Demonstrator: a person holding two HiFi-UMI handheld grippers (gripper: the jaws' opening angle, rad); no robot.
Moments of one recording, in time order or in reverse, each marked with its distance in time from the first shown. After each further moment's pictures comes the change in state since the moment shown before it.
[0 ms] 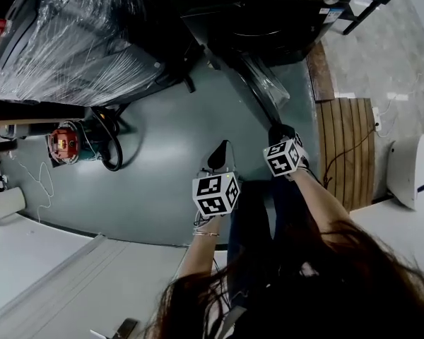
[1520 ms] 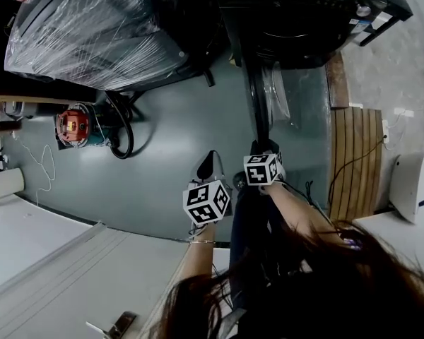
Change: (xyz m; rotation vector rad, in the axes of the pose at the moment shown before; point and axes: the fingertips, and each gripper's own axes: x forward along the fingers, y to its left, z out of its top) left arm -0.081 0.115 -0.023 -0.121 -0.033 0.181; right arm 0.006 0.147 0.039 0.246 0.011 0.003
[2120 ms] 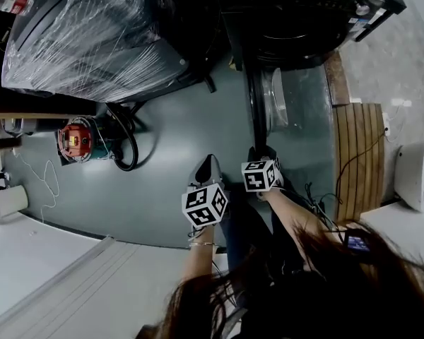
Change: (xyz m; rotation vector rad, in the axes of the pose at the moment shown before) left arm 0.008 0.048 0.018 0.035 0.024 -0.036; right arm 0.009 0.046 0.013 0.052 0.011 -0.013
